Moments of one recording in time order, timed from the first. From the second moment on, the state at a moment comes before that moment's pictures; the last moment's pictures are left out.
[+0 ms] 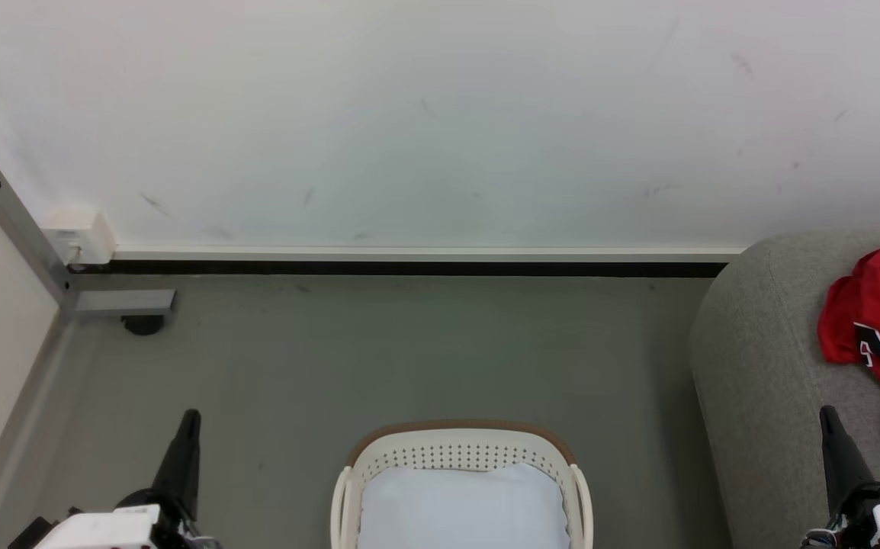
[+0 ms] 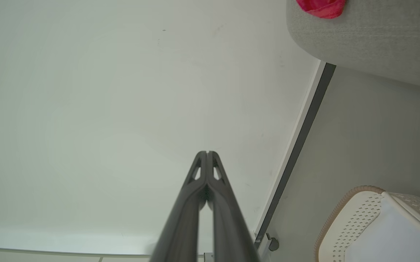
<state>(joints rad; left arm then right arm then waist) -0.10 0.05 0.11 0.25 -1.61 -0.13 0.11 -0.10 -0.06 -0.10 0.25 1.62 0.13 0.11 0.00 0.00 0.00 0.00</state>
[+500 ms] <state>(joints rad) -0.10 0.05 0.11 0.25 -1.61 -0.13 0.11 -0.10 -0.06 -0.11 0.25 1.62 0.13 0.11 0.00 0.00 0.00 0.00</state>
